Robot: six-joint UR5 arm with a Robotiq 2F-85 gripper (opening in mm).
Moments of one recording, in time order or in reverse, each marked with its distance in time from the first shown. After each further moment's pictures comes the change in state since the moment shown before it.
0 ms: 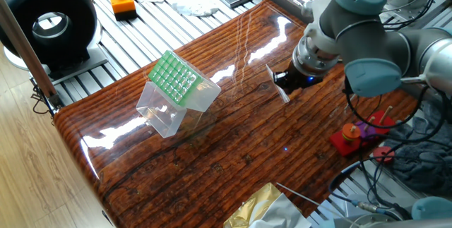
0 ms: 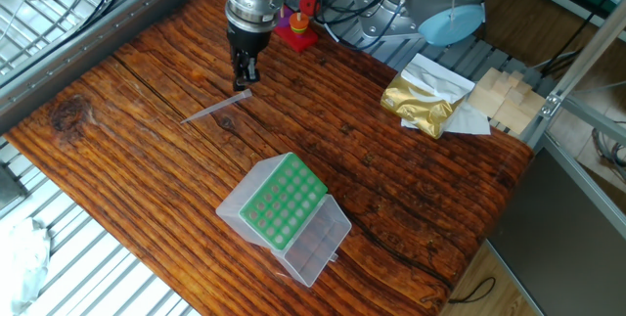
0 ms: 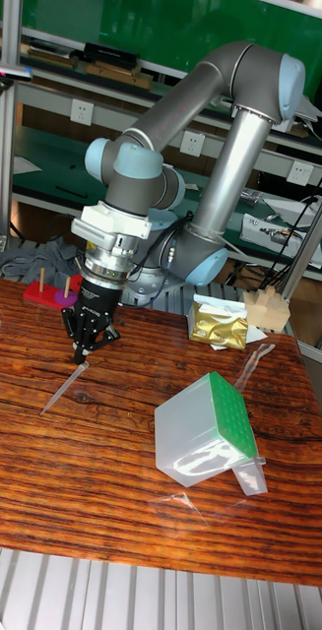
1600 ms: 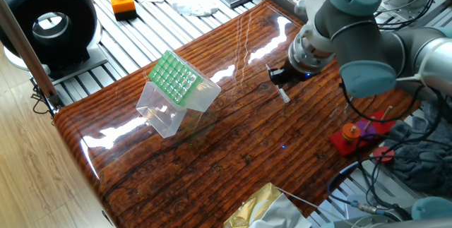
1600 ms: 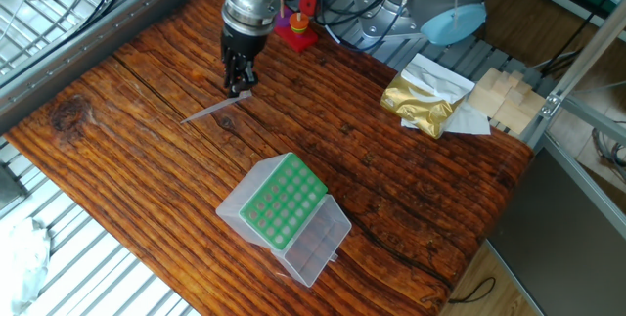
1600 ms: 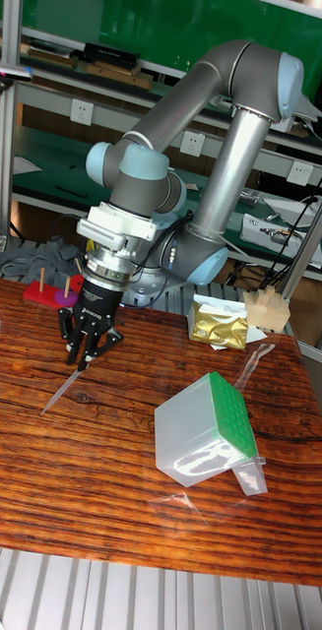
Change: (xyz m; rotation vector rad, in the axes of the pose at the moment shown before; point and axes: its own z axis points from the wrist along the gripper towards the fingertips) arm -0.024 0.014 -0.002 -0.015 -0.079 -0.084
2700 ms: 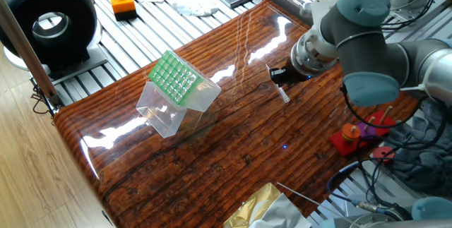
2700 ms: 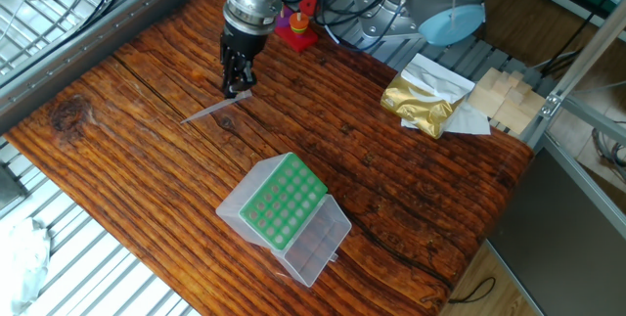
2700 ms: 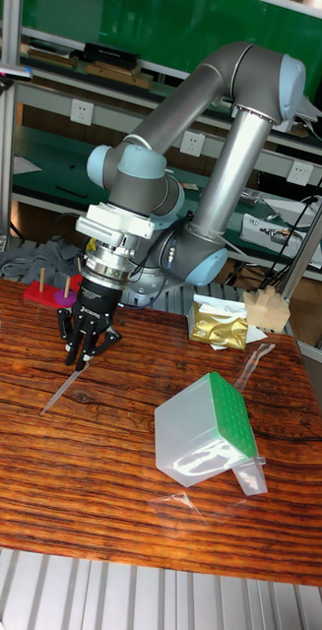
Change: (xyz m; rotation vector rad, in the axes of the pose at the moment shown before) arm 0.006 -0.006 -0.001 -0.019 -0.033 0.020
